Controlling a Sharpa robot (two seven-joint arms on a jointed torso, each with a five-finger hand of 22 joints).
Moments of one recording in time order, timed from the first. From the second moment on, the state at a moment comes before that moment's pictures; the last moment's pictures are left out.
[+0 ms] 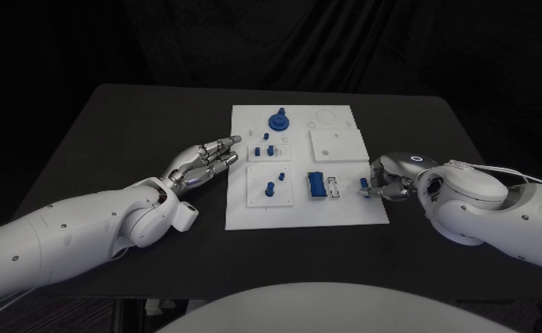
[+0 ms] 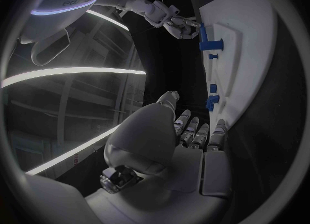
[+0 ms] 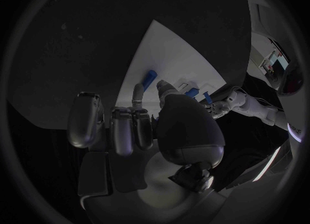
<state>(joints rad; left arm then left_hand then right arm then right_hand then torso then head) 1.00 -0.86 -0.21 1.37 -0.34 -0.08 0.68 1.53 0.20 -0.03 0.17 0.52 0.32 0.14 0.04 0.04 0.04 0.16 0.27 0.03 0.01 0.17 0.00 0.00 0.16 0.04 0.28 0.02 0.14 1.12 -1.09 -0.25 1.73 -1.59 -0.25 -0.48 1.14 -0.04 0.06 0.27 0.28 0.71 0.06 0.74 0.70 1.47 -0.02 1.58 1.31 1.47 -0.08 1.57 1.31 0.08 1.47 0.03 1.24 1.31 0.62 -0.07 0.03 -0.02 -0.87</state>
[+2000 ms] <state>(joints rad) 0.99 -0.85 -0.21 1.37 -0.34 -0.08 0.68 1.53 0.20 -0.03 0.16 0.52 0.32 0.14 0.04 0.04 0.04 0.17 0.27 0.03 0.01 0.17 0.00 0.00 0.16 0.04 0.28 0.02 0.13 1.11 -1.07 -0.25 1.71 -1.37 -0.30 -0.40 1.22 -0.02 0.36 0.07 0.27 0.90 0.08 0.43 0.56 1.46 -0.01 1.58 1.31 1.47 -0.08 1.57 1.31 0.08 1.47 0.04 1.22 1.31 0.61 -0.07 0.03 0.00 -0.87</state>
